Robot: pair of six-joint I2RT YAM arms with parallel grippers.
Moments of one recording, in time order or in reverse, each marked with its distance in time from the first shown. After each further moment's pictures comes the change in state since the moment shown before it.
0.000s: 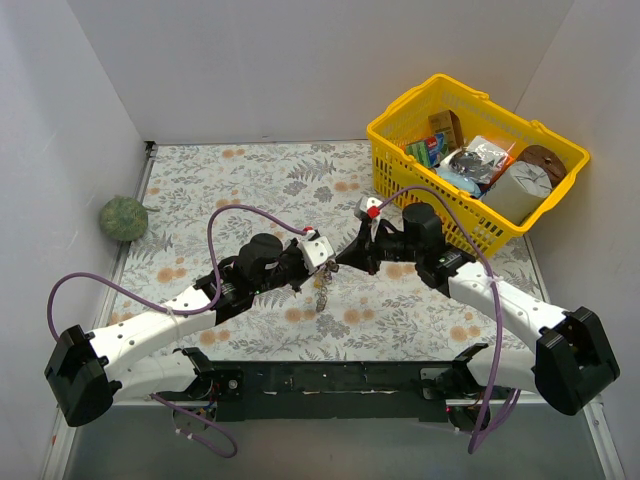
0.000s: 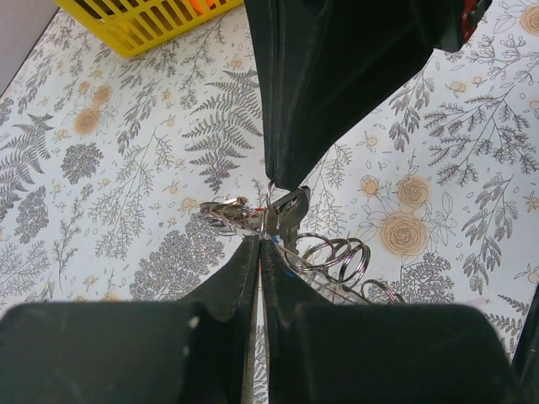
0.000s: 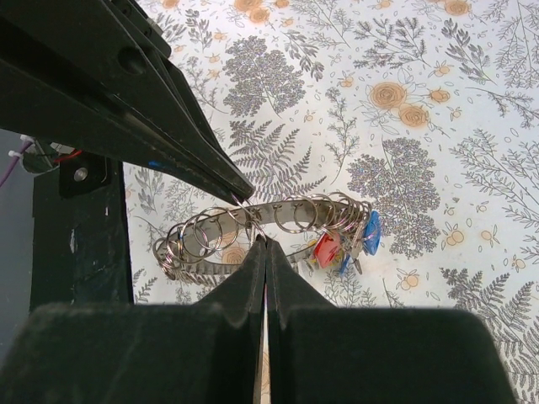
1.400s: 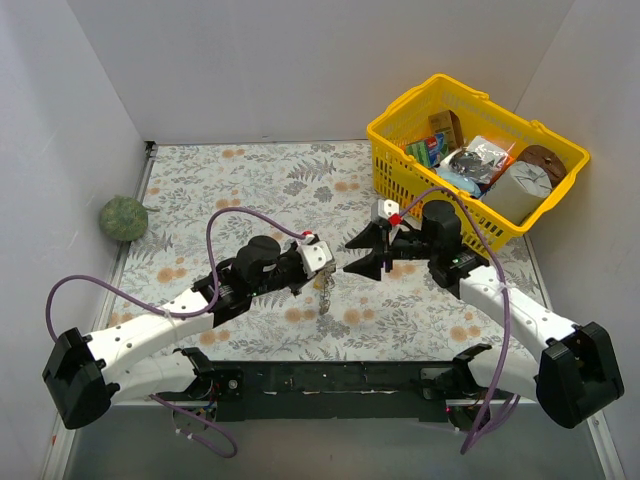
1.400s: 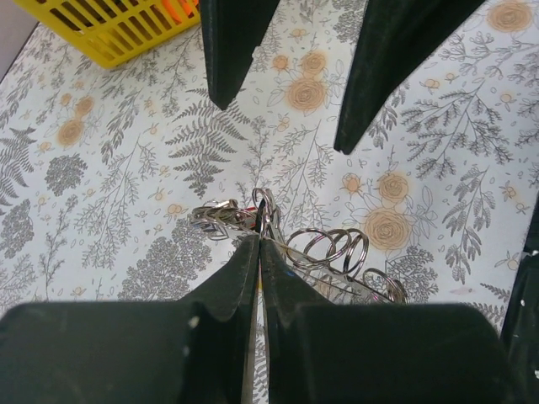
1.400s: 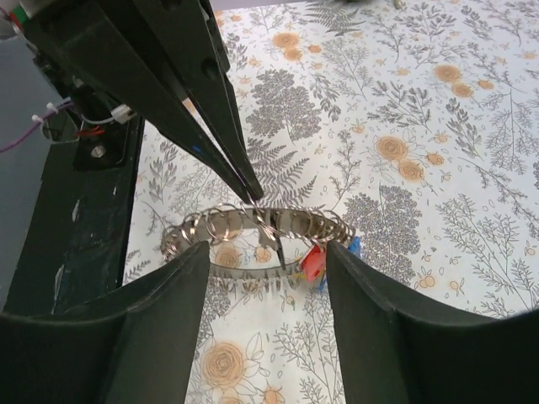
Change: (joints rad) left arm -0.002 -0.010 -0.009 0.002 0.037 0.007; right arm -0.083 -0.073 -0.032 0.068 -0.206 -0.109
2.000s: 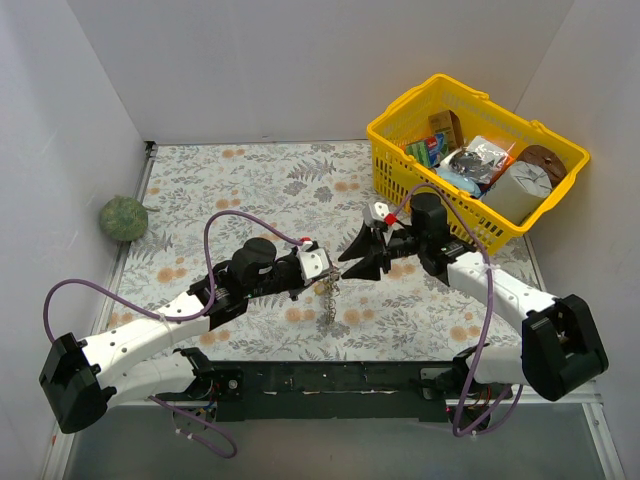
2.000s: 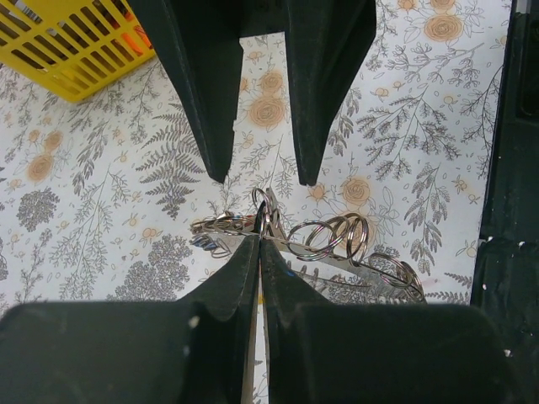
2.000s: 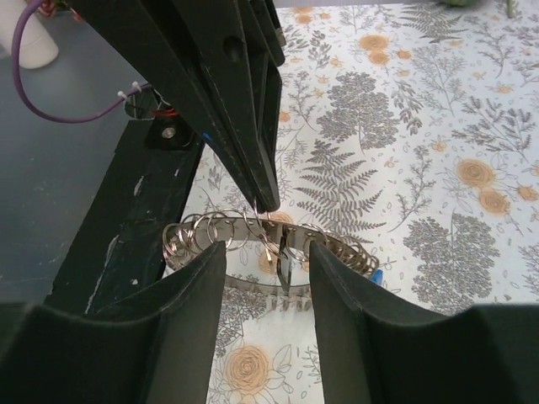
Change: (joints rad) left arm 0.000 -0.047 -0.025 0.000 0.131 0.023; right arm -0.039 0.150 0.054 -0.030 -0.282 -0.107
